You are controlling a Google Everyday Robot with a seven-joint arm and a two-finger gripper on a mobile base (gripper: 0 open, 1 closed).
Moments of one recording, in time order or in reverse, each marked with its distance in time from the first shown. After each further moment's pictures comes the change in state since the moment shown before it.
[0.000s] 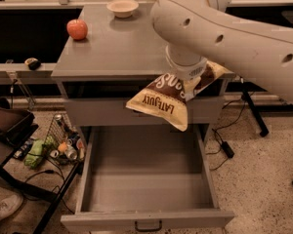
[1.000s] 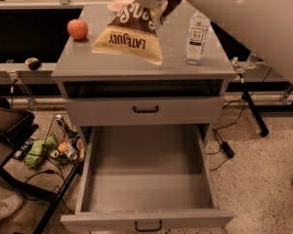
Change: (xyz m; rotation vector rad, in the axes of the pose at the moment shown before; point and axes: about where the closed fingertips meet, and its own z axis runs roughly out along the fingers) arm -0.008 -0.163 -0.127 0.338 0.093 -0.213
